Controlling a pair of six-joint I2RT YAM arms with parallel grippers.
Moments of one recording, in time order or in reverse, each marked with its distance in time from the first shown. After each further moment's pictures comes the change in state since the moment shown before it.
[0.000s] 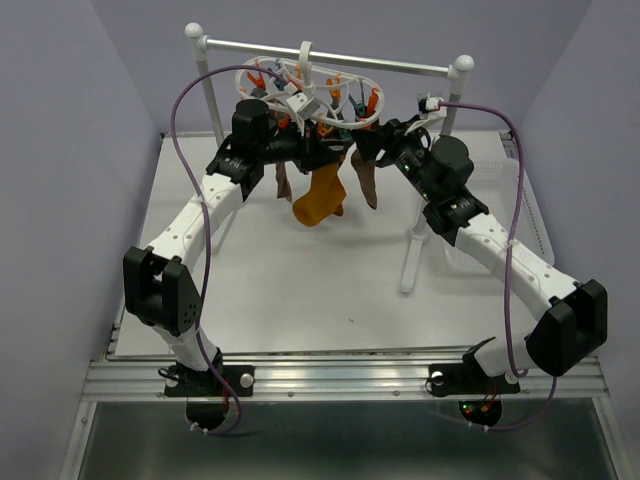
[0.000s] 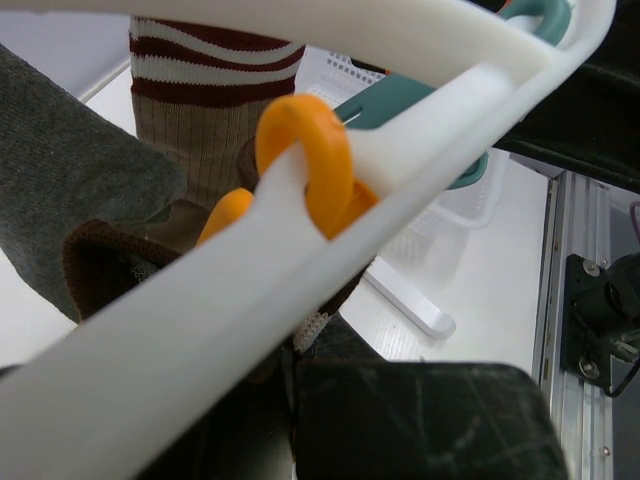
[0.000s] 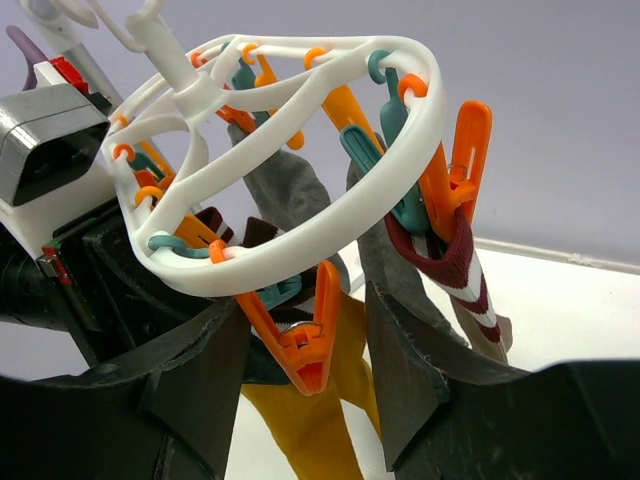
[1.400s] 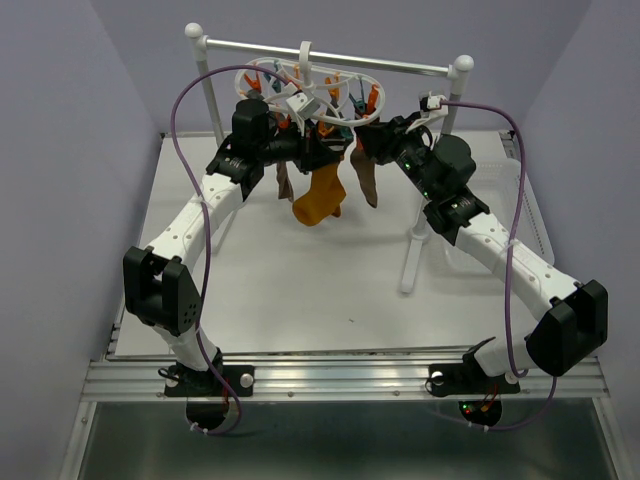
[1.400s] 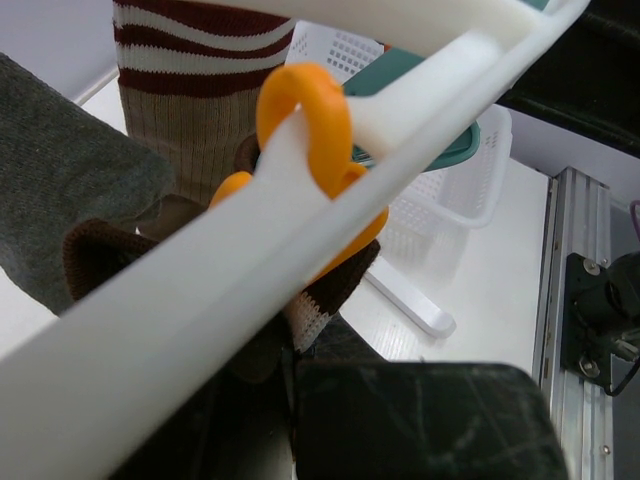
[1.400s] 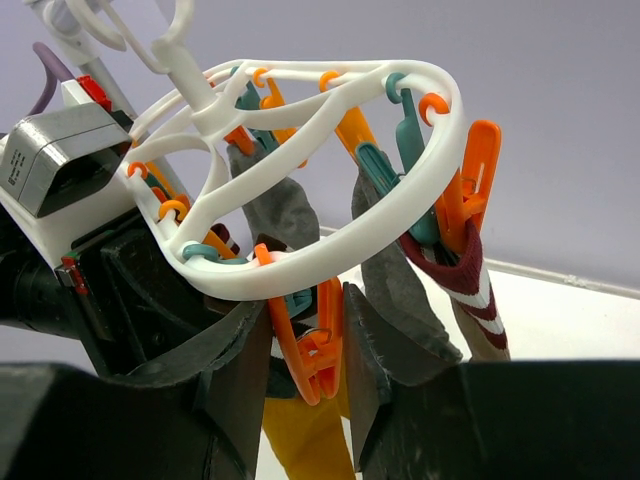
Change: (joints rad) left arm 0.000 0.000 0.003 -0.005 0.001 0.004; right arm 0.000 0.000 0.013 0.023 -0.002 -0.027
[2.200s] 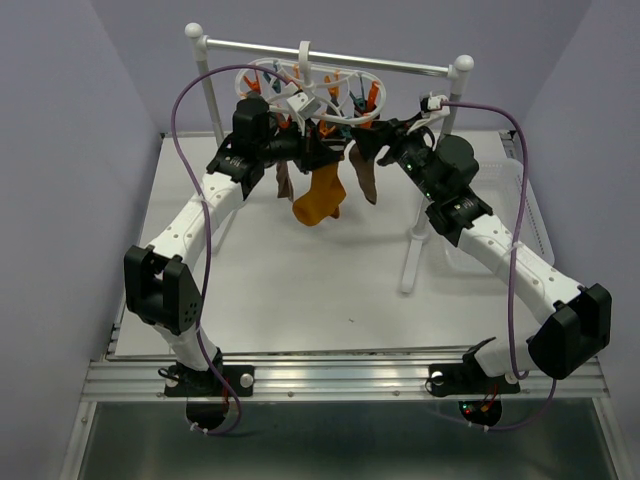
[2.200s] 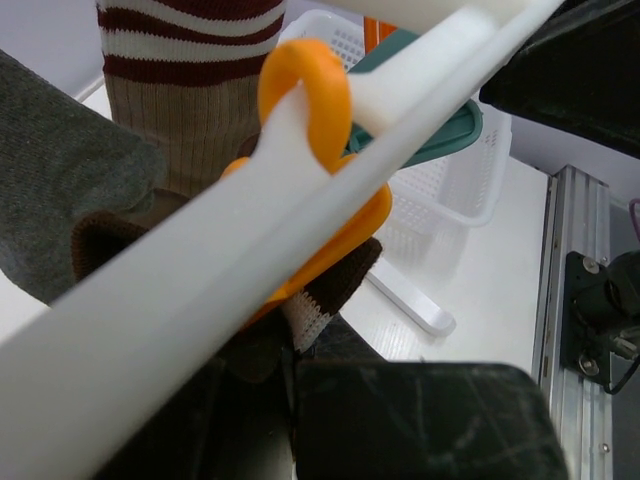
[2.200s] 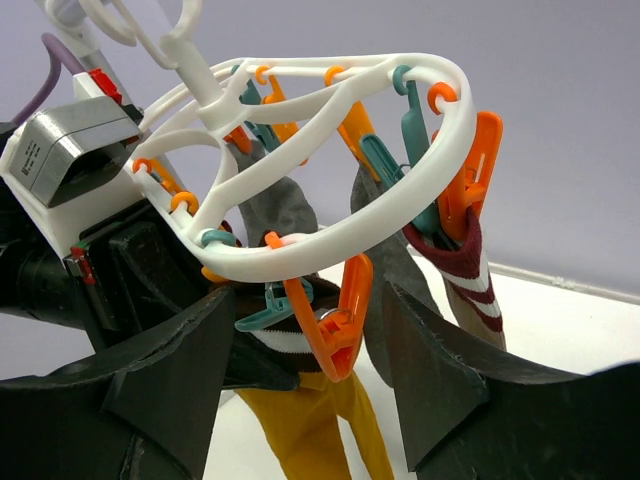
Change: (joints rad) left arm 0.000 0.005 0.008 -0.008 0.002 0.004; right arm 0.000 -0.019 0.000 -0.024 -0.005 -0.028
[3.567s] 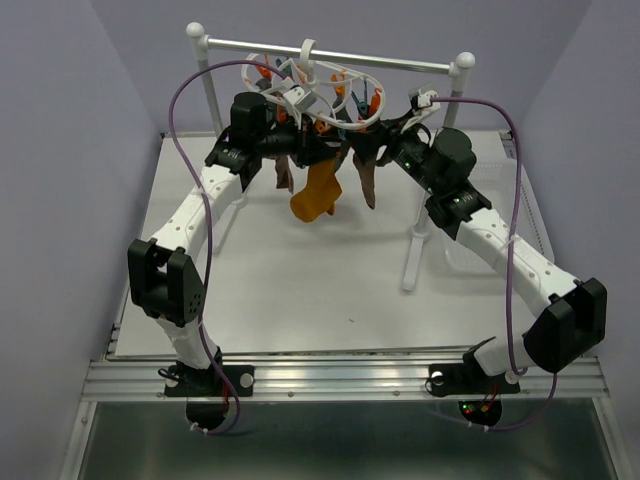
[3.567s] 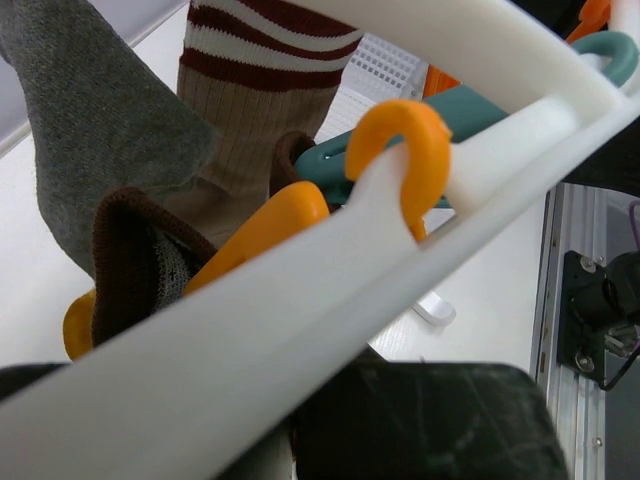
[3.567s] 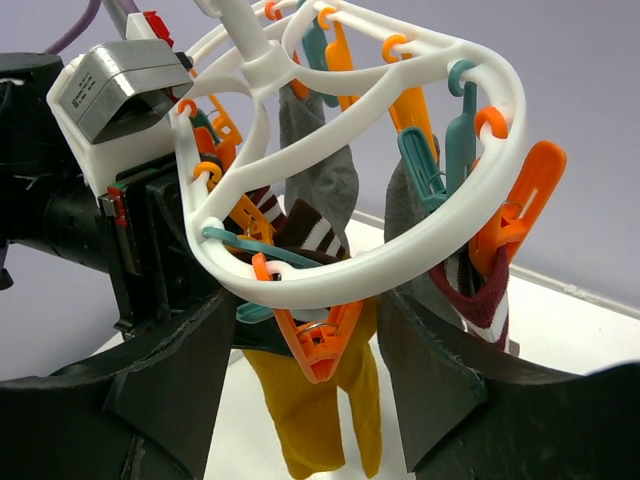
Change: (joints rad) left arm 0.033 0.055 0.074 -0.059 0.032 0.001; right arm -0.029 0.038 0.042 -0.041 -0.156 -0.064
